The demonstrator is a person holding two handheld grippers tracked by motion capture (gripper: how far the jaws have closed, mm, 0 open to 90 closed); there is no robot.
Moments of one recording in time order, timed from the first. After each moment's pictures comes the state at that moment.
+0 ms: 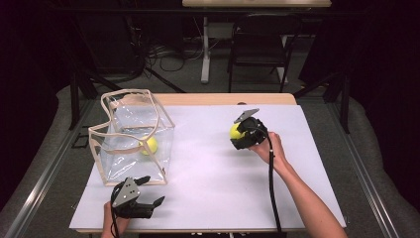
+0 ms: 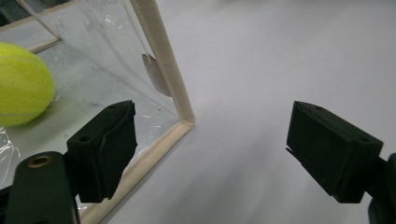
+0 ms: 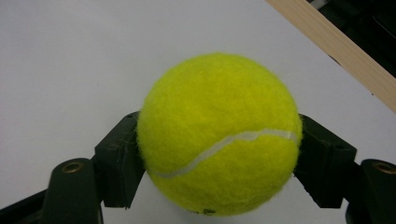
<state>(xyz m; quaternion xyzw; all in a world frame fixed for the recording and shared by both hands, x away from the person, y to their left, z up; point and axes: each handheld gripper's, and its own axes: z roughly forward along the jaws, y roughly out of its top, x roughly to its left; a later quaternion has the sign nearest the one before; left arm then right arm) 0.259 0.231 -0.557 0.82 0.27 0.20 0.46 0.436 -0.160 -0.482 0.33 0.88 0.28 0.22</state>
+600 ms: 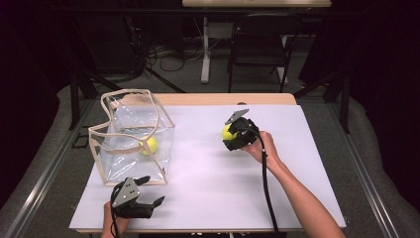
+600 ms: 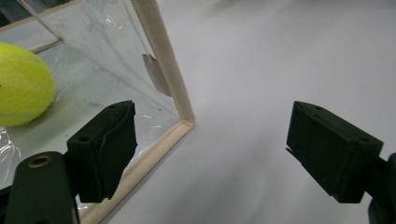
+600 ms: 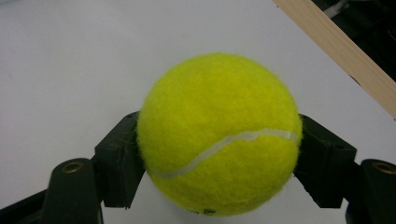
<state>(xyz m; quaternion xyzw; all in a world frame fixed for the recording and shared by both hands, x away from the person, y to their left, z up) 0.259 0.231 -0.557 0.82 0.27 0.20 0.46 0.436 -0.136 -0.481 0.30 0.89 0.28 0.22</state>
